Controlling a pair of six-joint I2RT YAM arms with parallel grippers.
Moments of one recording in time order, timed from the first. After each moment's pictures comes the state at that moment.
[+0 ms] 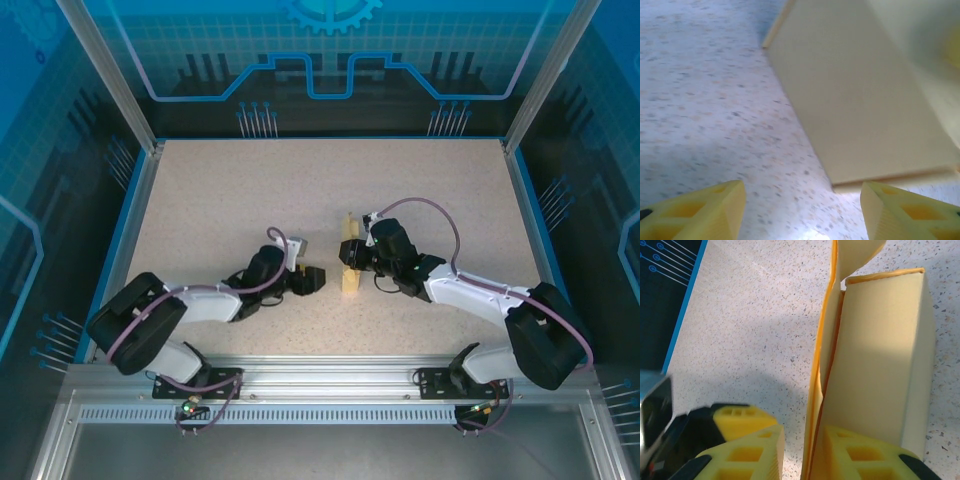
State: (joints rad) left arm -0.68 1.46 0.41 0.52 0.17 -0.53; right arm 0.67 1.36 0.70 0.05 -0.09 0.75
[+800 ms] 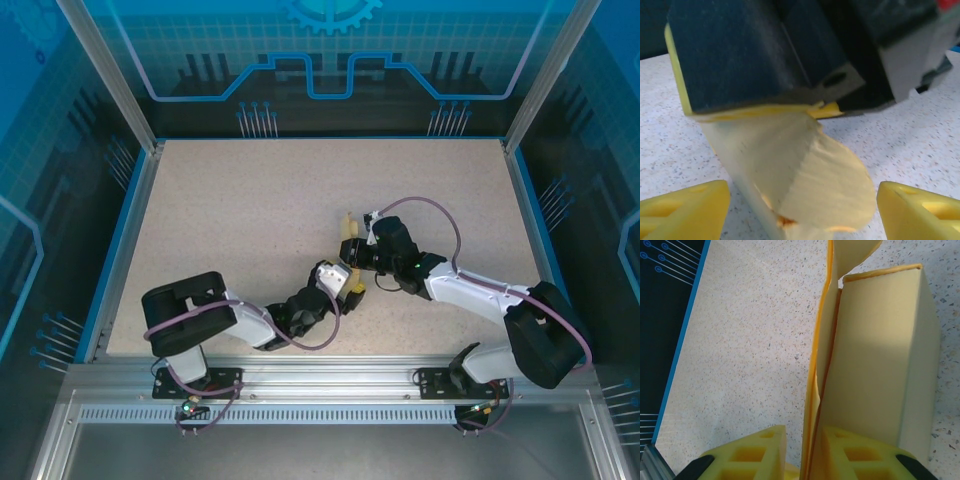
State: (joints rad) left arm -1.08 1.74 0.48 1.00 -0.47 -0.11; right arm 0.64 1.37 0.70 0.05 -0.15 0.77
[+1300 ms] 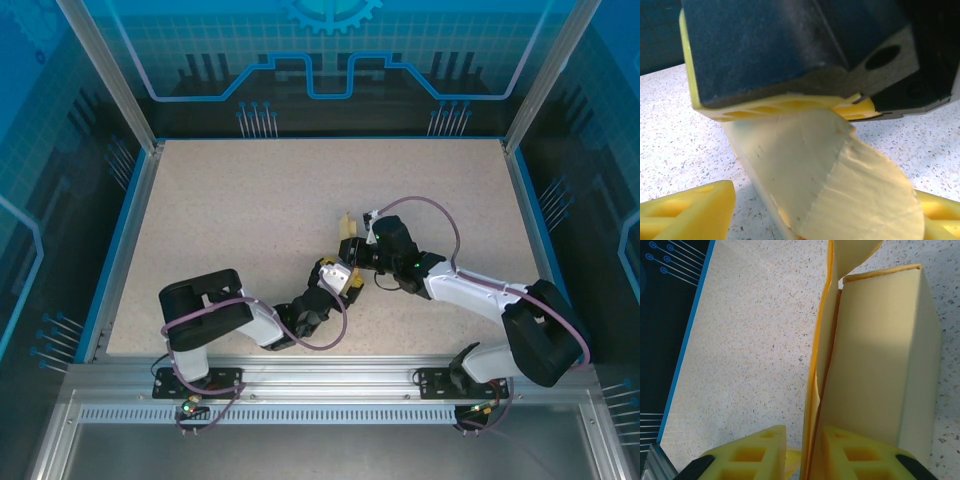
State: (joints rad) left arm -1.08 1.83 0.51 1.07 -0.60 -0.06; right arm 0.64 1.38 0.70 0.07 -0.16 0.77
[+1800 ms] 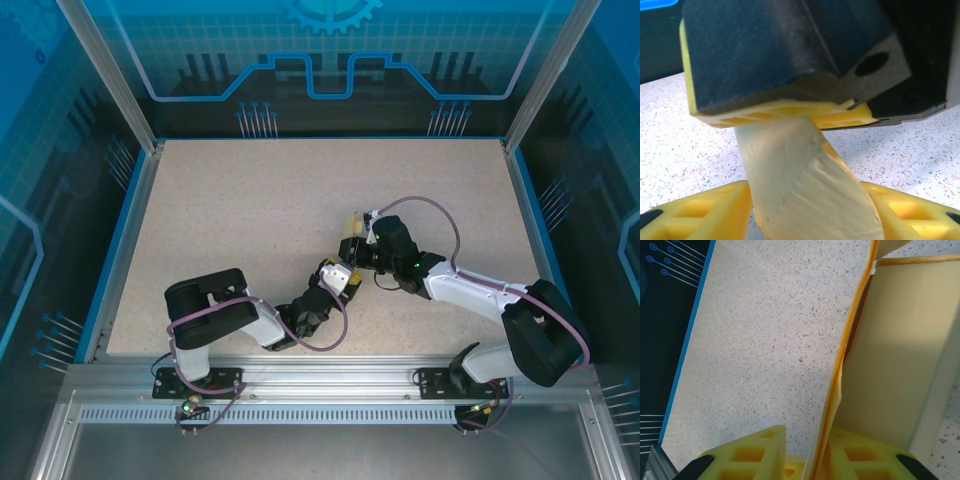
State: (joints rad) left arm -1.08 1.86 0.51 1.15 -0.60 -0.03; right arm 0.64 1.38 0.70 0.07 -0.16 0.78
